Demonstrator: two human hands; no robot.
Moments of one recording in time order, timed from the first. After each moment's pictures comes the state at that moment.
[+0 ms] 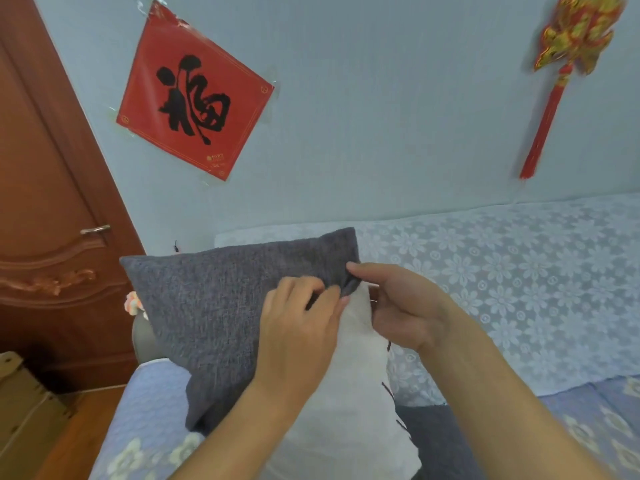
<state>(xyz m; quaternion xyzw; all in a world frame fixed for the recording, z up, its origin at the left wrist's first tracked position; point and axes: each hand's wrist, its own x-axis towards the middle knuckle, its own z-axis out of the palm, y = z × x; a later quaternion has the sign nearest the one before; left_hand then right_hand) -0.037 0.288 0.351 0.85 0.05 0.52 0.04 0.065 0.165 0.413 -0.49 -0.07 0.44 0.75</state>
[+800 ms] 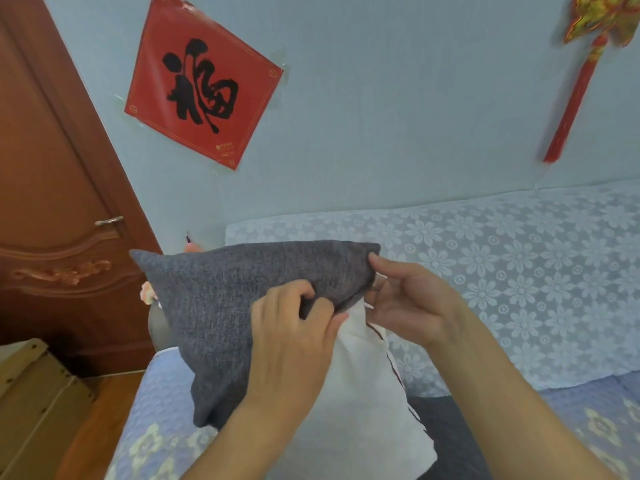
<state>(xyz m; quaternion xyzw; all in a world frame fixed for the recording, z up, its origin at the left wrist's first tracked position) -0.063 0.296 0.342 0.89 0.09 0.45 0.02 0.078 0.174 0.391 -0.35 -0.06 0.49 0.79</state>
